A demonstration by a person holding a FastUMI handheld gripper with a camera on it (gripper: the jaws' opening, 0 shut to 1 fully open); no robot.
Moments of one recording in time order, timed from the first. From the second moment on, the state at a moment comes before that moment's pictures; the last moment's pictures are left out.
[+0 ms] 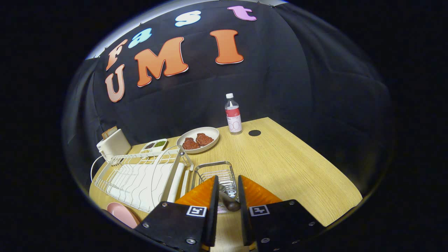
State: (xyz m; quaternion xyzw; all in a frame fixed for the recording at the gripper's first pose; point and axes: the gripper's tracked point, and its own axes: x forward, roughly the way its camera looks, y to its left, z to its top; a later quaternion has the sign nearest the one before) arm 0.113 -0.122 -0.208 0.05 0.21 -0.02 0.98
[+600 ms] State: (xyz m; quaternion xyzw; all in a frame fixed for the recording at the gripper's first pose) arm 0.107 -0.089 -0.170 0.00 0.19 0.02 0.98
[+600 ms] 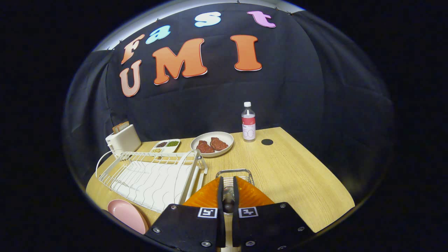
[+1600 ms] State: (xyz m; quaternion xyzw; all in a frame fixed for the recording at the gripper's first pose) arm 0.025 -0.021 -0.073 0.02 0.11 -0.02 0.99
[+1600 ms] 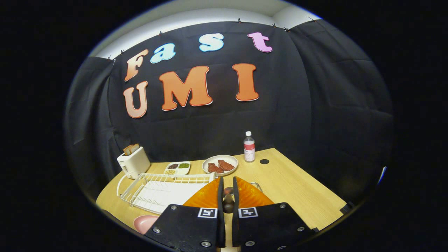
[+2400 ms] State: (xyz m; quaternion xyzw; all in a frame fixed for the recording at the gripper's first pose) arm -0.055 0.160 -0.141 0.02 0.16 0.07 0.98
